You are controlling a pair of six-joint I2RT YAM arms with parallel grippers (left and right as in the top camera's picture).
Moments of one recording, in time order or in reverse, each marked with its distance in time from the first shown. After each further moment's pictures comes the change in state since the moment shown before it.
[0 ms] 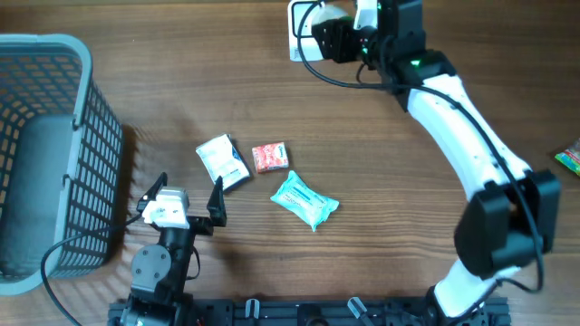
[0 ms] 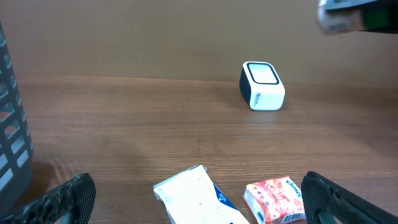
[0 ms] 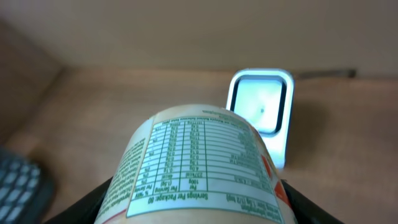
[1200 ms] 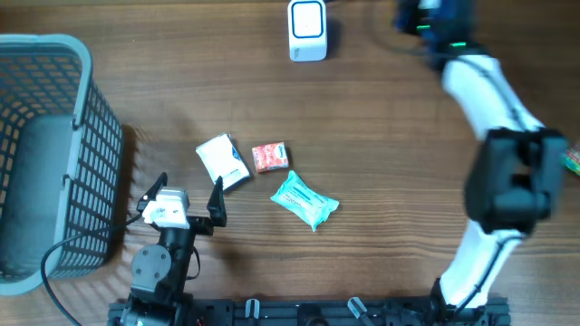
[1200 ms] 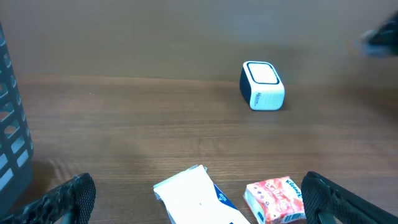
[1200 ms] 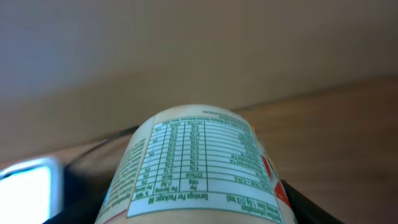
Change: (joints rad) left arm 0.000 0.000 -0.001 0.000 0.000 0.000; right arm -0.340 0.183 0.103 0.015 0.255 0.004
